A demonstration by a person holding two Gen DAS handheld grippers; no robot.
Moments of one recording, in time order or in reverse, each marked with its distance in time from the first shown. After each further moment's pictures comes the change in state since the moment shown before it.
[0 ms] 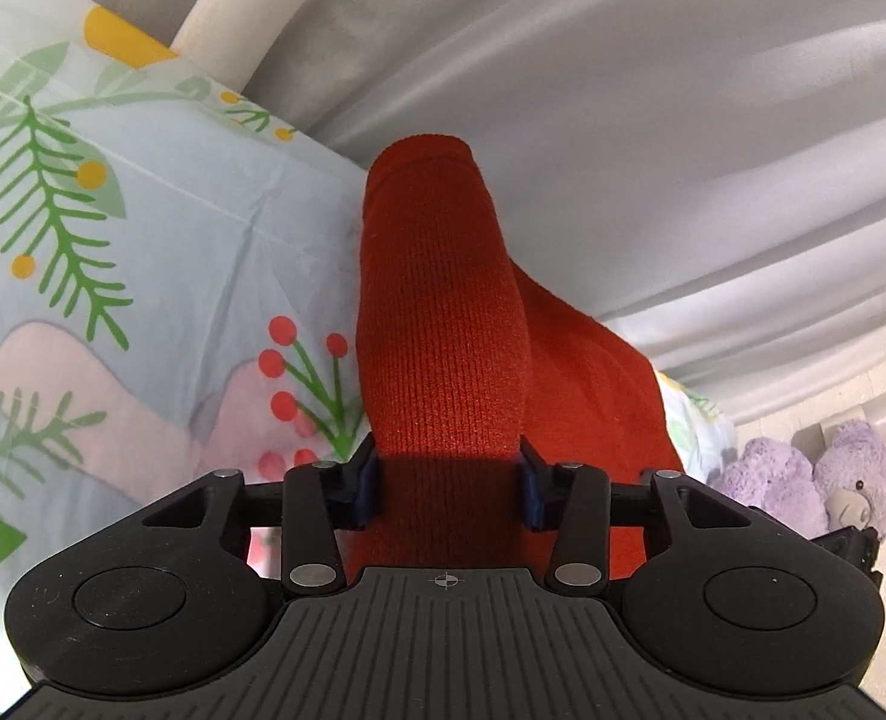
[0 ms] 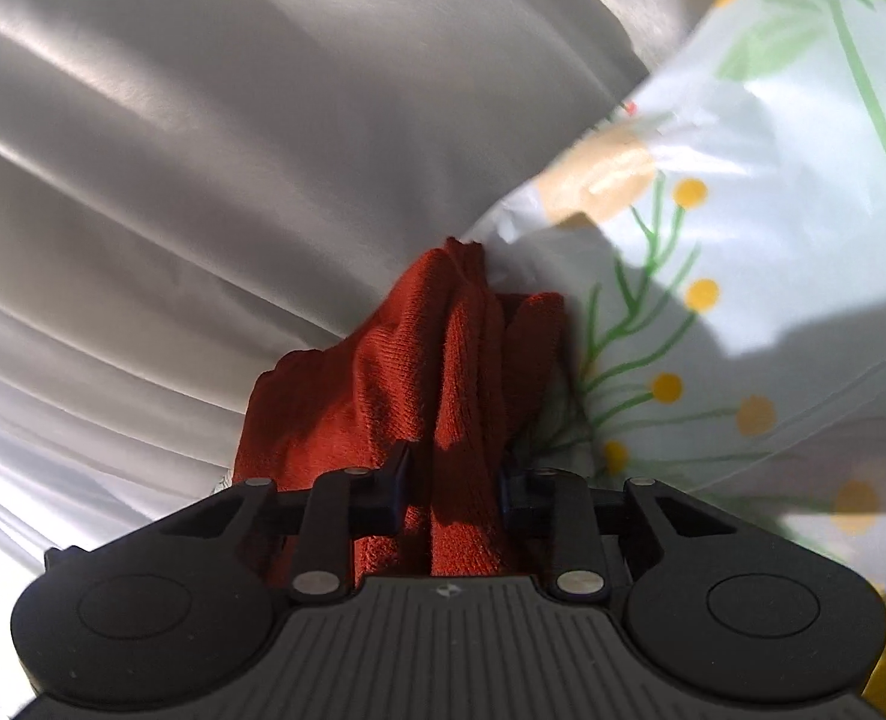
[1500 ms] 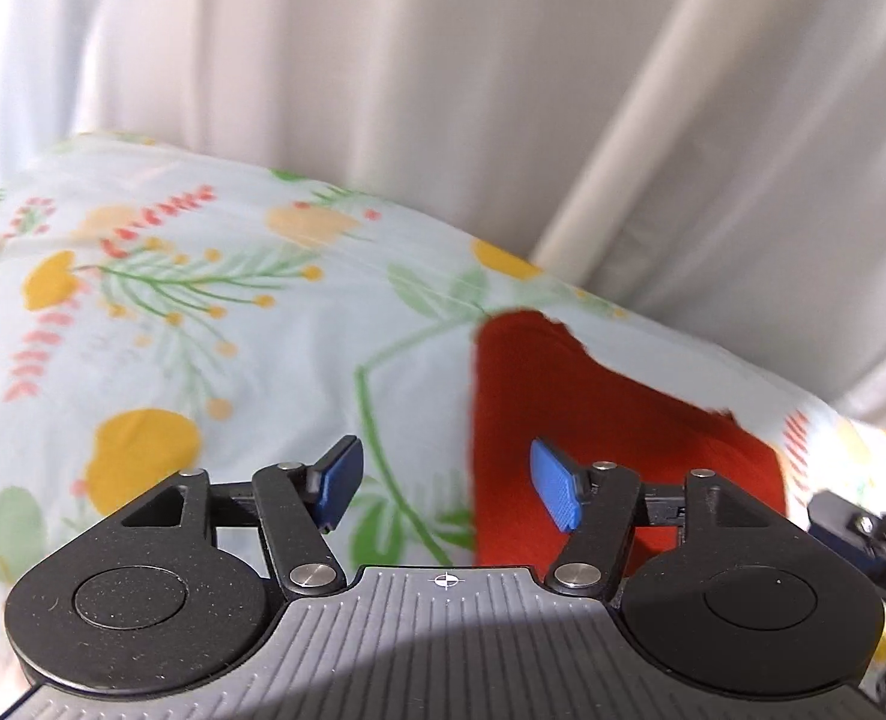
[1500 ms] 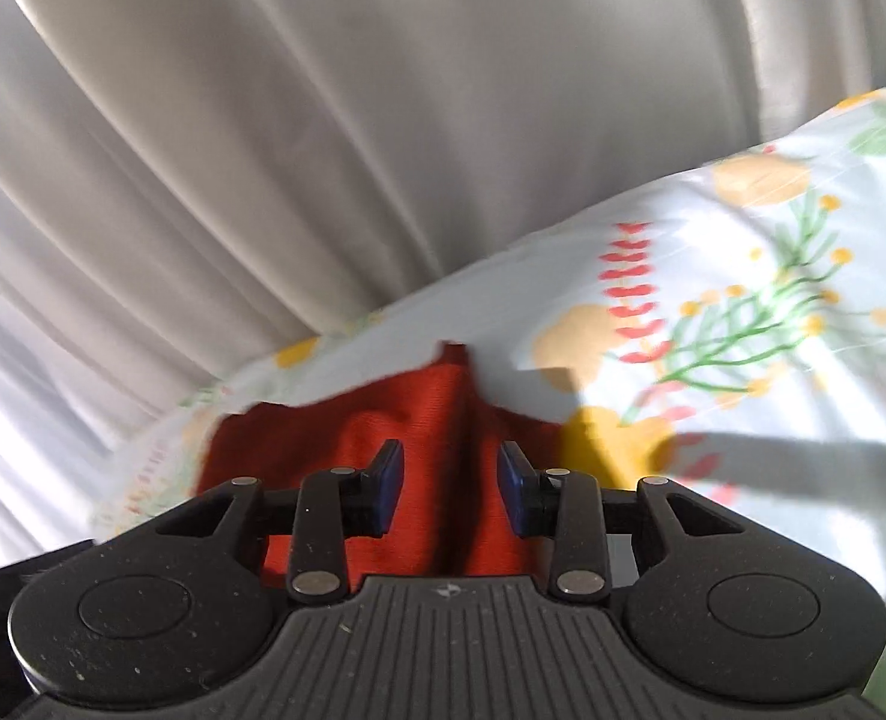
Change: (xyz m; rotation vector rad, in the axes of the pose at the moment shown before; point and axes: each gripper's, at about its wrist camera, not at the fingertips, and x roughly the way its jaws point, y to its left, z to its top) left arm -0.163 0.021 -0.032 0.096 -0.340 0.613; right arm 0.014 0.144 -0.104 -0.236 -0.030 -0.122
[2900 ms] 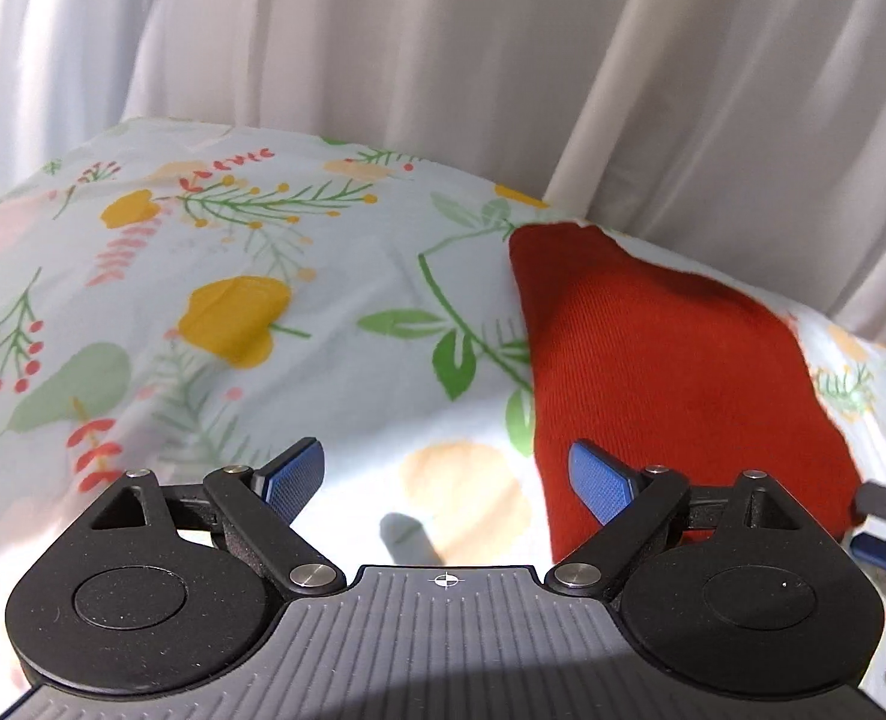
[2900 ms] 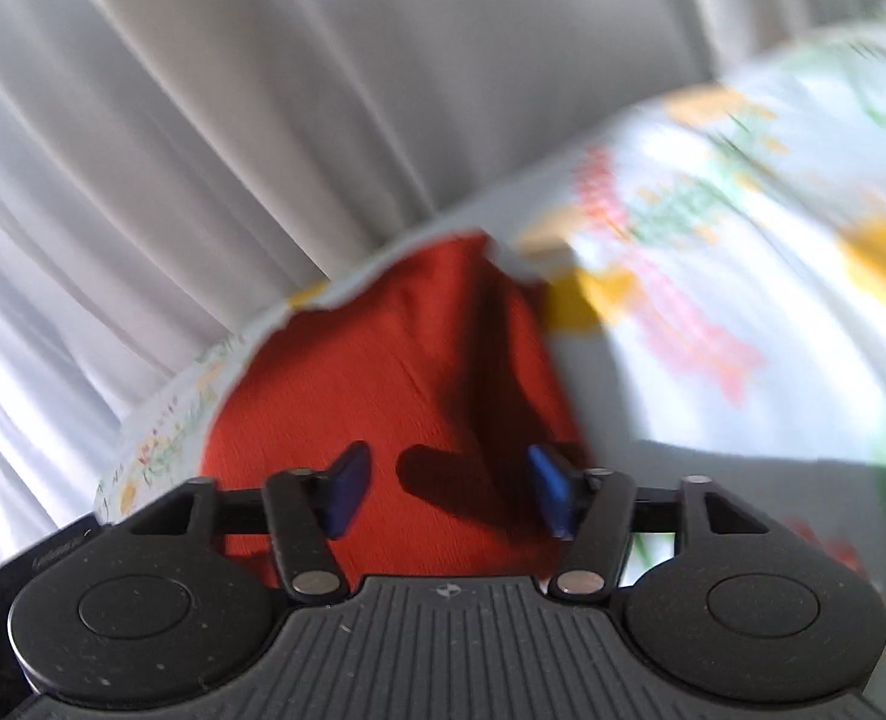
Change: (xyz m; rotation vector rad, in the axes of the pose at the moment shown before) left arm -0.060 0.038 -0.121 0.110 -0.081 -0.018; right arm -0.078 -0.035 -0.108 0.095 -0.040 -0.066
